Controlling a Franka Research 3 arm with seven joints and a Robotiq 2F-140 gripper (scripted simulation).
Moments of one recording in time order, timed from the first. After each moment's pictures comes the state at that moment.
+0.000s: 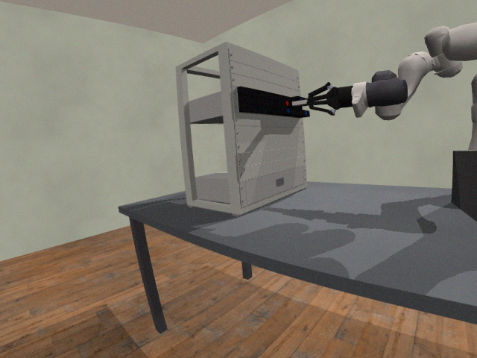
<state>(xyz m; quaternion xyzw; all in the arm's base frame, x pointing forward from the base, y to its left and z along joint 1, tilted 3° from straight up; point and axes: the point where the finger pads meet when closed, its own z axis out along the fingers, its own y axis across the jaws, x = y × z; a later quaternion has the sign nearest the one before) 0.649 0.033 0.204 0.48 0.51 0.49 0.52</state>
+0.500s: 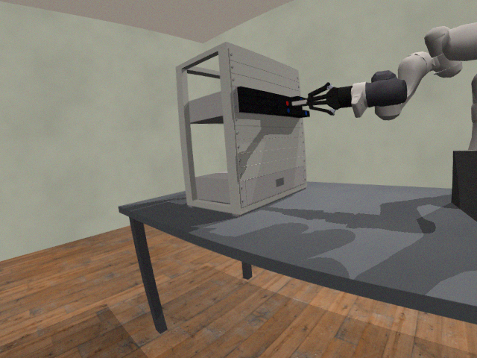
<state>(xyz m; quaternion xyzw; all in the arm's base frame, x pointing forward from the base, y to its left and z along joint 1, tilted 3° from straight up) 0.651 0.031 0.204 0.48 0.51 0.49 0.52</state>
